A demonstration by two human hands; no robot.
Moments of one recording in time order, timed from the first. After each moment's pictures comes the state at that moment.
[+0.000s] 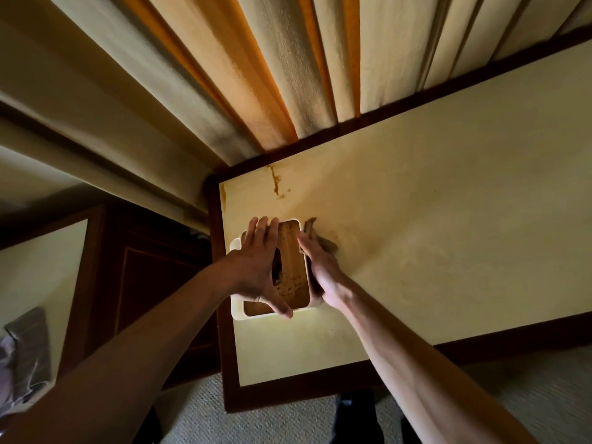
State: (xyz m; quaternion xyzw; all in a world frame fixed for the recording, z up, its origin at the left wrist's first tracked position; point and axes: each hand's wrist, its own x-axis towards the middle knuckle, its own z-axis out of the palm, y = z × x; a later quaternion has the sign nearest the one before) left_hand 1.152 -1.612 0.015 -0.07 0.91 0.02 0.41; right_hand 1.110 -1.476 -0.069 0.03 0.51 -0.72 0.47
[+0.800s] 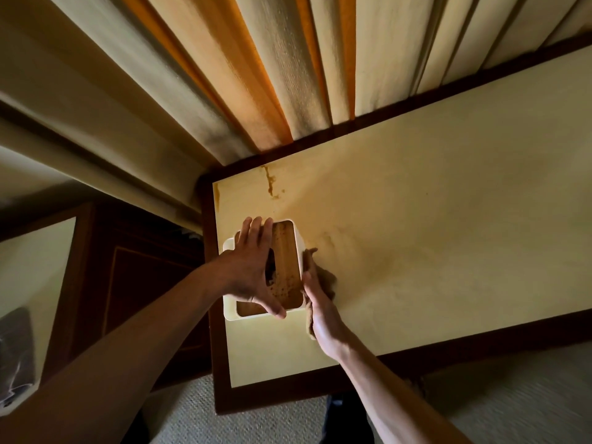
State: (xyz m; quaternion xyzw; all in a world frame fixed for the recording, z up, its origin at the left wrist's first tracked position) left_hand 1.152 -1.613 0.012 -0.07 0.91 0.03 0.40; right_hand 1.175 -1.448 -0.090 0.02 0.51 -0.77 0.39
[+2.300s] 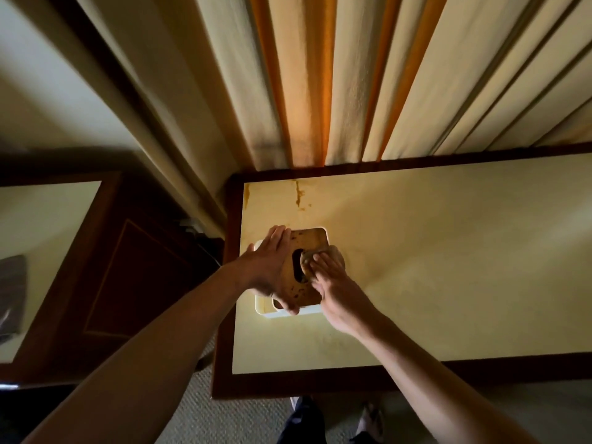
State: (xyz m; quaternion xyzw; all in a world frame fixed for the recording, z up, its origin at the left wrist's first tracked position) left_hand 1.187 -1.637 0.001 -0.06 0.94 0.08 0.33; right_hand 1.149 -1.445 -0.032 -0.44 0.85 -0.26 0.16
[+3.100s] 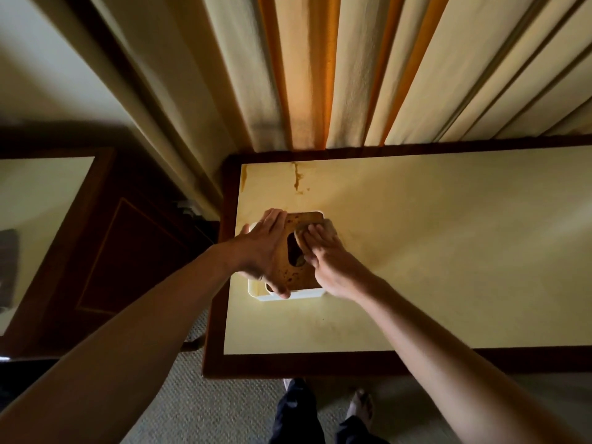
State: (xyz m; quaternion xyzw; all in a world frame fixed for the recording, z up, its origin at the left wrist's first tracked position) left_hand 1.191 -1.643 -0.003 -0.06 0.94 0.11 0.31; right_hand 1.117 -1.460 -0.028 -0.47 0.85 -0.14 0.20
